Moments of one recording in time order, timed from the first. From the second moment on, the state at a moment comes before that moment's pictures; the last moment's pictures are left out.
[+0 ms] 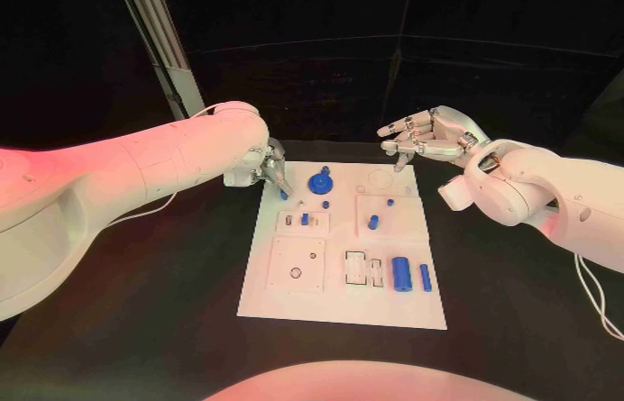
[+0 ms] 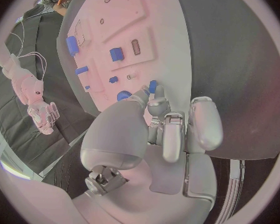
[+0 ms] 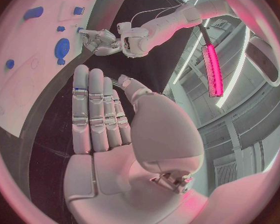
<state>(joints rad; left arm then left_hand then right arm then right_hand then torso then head) 1.35 -0.40 -0.18 0.86 -1.00 0.40 -0.46 1.36 0.05 0.21 0.13 0.05 0.89 0.05 0.64 0.38 1.25 -0.02 1.15 0.89 1.47 -0.08 1.57 1.31 0.08 1.44 0.03 1.30 1.22 1.18 -0.82 0.05 1.43 -0.58 -0.20 0.23 1.33 -0.09 0.26 0.00 0.27 0.97 0.17 0.09 0.08 1.19 0.08 0.37 0.33 1.27 0.01 0.61 0.31 0.18 1.21 0.11 0.56 0.27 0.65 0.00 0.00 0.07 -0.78</state>
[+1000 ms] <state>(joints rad) 1.34 -0.66 -0.18 1.24 -0.98 0.16 -0.44 1.27 -0.06 0.44 0.13 0.05 0.89 0.05 0.69 0.39 1.29 -0.03 1.14 0.89 1.47 -0.08 1.57 1.31 0.08 1.44 0.03 1.31 1.24 1.18 -0.83 0.05 1.42 -0.58 -0.19 0.23 1.33 -0.09 0.27 0.00 0.27 0.97 0.17 0.09 0.08 1.19 0.08 0.37 0.33 1.27 0.01 0.61 0.31 0.18 1.21 0.11 0.56 0.27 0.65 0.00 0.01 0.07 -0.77</state>
